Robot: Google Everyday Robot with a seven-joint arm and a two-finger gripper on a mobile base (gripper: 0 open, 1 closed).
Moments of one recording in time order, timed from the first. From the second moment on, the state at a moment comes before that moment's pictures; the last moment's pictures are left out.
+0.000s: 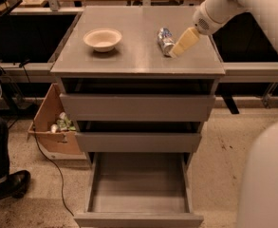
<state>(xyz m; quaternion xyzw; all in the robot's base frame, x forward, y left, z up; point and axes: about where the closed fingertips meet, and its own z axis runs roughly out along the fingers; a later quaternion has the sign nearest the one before) 0.758 -0.177 0.919 -0.41 0.85 0.00 0.33</state>
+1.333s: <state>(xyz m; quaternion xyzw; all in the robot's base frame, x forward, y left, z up) 0.858 -0.094 0.852 -0.29 0.88 0.10 0.37</state>
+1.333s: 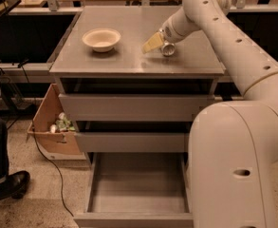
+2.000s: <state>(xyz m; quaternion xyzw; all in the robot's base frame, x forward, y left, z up) 0.855 -0.103 0.850 -0.28 0.88 0.08 0.38</state>
